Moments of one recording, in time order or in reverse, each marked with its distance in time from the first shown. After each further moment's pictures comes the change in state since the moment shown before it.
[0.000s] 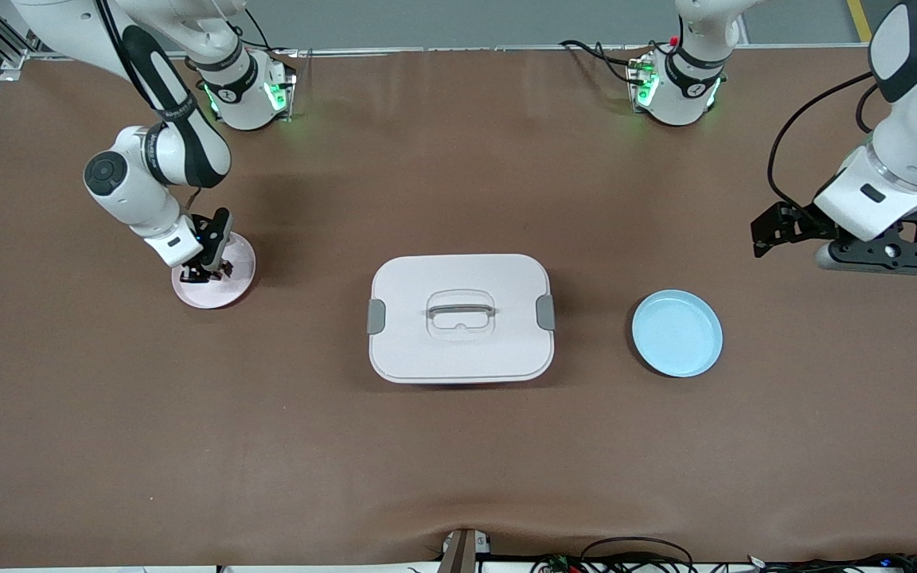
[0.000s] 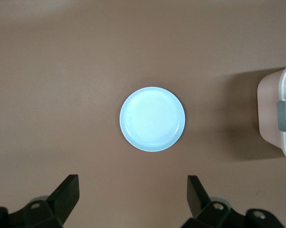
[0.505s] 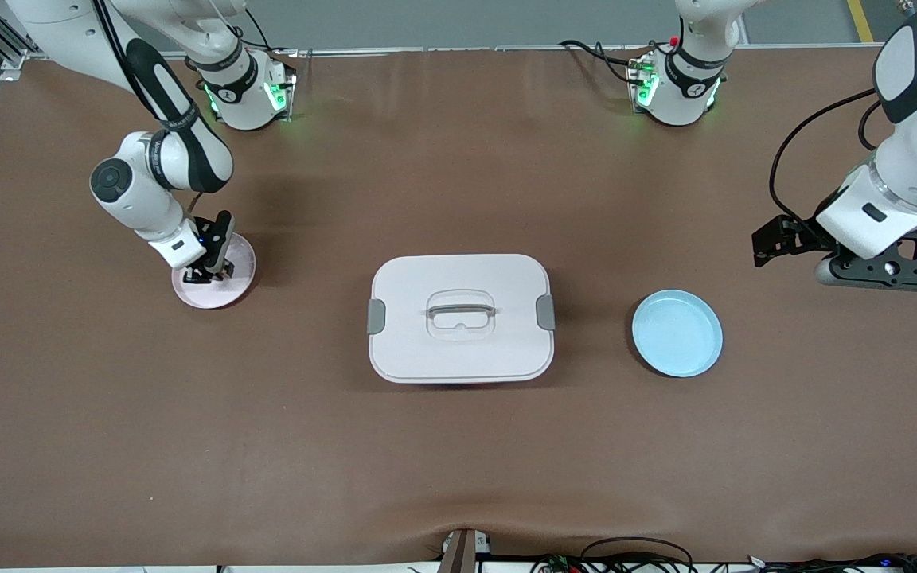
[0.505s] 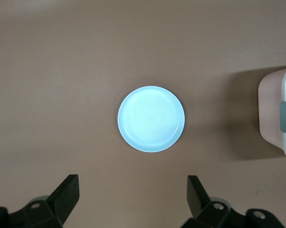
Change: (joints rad) left arm -0.014 0.036 0.013 0.017 0.002 -0.002 0.000; right arm -0.009 0.035 0.000 0.005 0.000 0.015 -0.004
